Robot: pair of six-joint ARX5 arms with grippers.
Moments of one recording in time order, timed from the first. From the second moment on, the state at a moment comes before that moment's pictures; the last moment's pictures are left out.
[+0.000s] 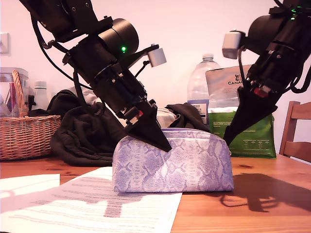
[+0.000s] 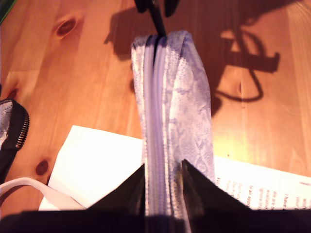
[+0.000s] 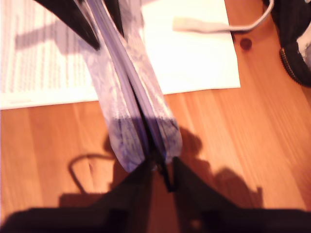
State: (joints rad) left arm -0.65 1.82 1.17 -0.28 0.38 0.76; right arm 0.27 1.63 1.10 -0.64 -0.42 -0.95
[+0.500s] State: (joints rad) left arm -0.65 1.82 1.17 -0.29 0.36 0.76; right arm 0.32 1.63 1.19 -0.72 -0.27 -0.97
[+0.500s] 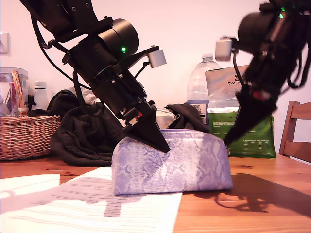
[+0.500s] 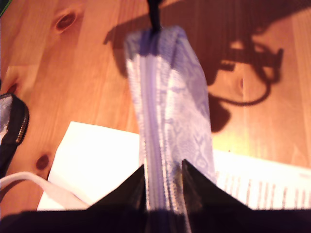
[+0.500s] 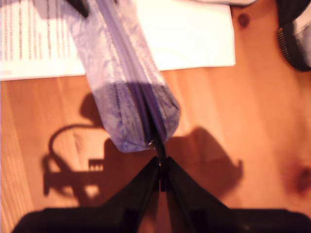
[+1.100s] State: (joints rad) left arm -0.65 1.82 1.17 -0.29 0.36 0.78; right arm 0.44 1.63 1.28 -0.79 -0.24 -0.97
